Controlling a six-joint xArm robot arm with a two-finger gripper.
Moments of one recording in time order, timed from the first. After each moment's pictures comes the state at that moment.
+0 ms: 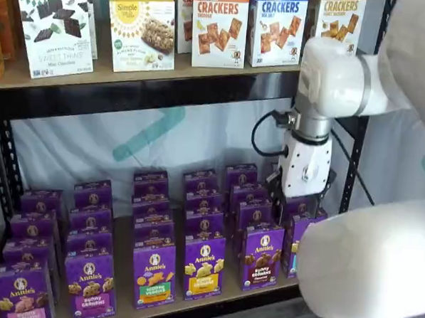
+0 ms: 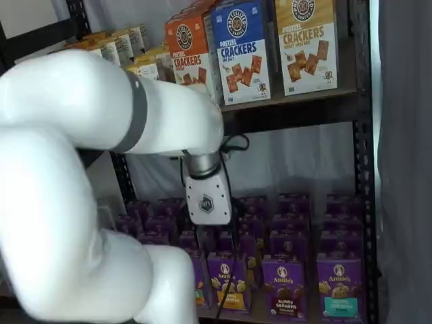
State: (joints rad) arm -0.06 -0.77 -0.27 0.02 1.03 -0.05
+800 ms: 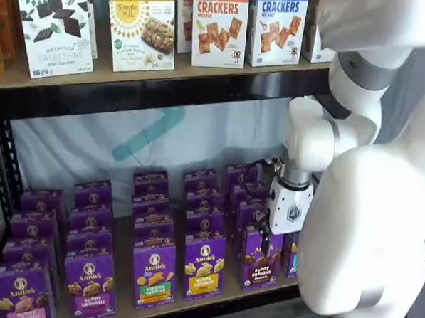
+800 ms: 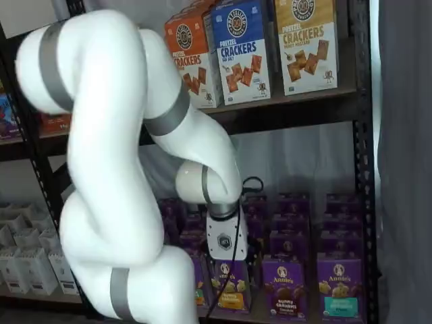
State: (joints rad) arm -0.07 -0.22 -0.28 0.01 0.50 -0.08
